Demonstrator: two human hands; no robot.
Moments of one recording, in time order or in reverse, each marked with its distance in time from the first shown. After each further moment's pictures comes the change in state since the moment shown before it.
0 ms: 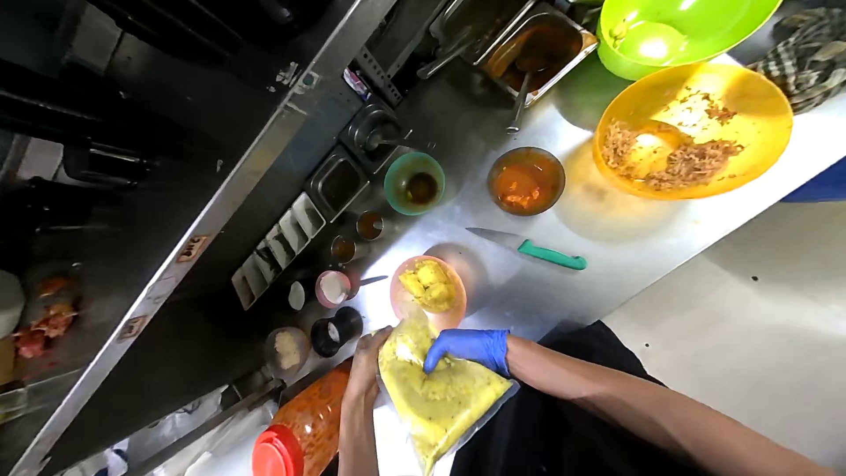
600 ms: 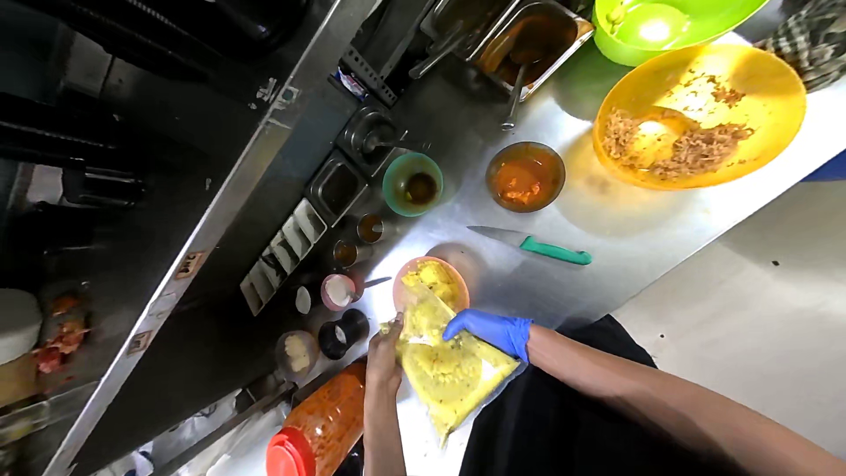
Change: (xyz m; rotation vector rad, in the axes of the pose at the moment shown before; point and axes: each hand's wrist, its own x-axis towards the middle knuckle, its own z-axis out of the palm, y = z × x) left_hand 0.014 -0.001 0.036 -0.058 0.164 -0.137; right_hand -0.011 0.006 -0.034 0.206 0.159 -0.076
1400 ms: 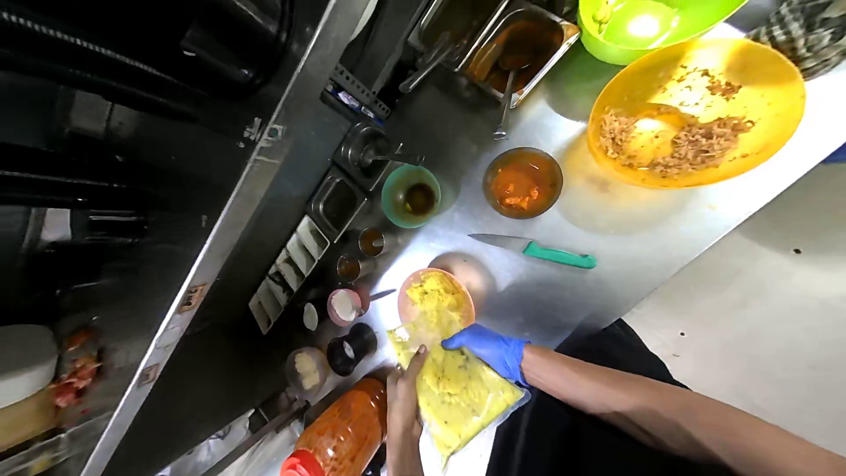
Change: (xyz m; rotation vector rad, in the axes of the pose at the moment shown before) left_hand -0.047 -0.014 0.009 0.073 0.015 -0.034; right_hand 0.026 0.029 0.006 0.026 0.297 0.053
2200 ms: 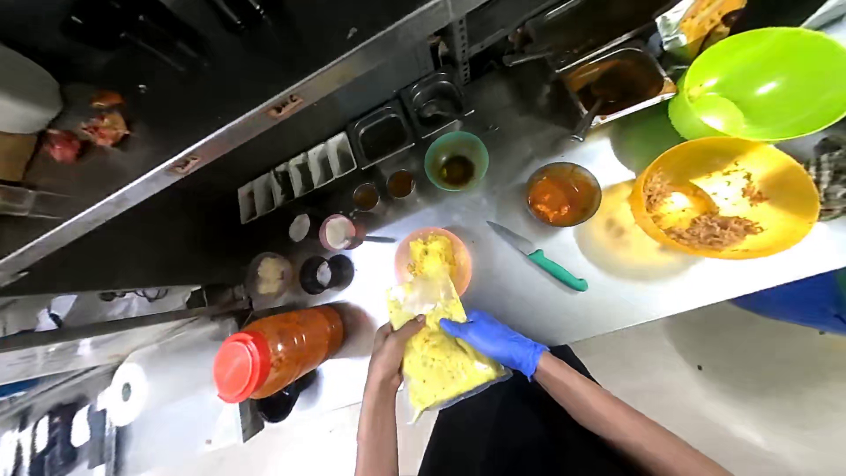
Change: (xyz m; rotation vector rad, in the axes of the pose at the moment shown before) left_hand -0.025 -0.053 -0.005 -0.339 -0.150 -0.035; right_hand -0.062 0.007 0.005 -0.768 0.055 -0.158
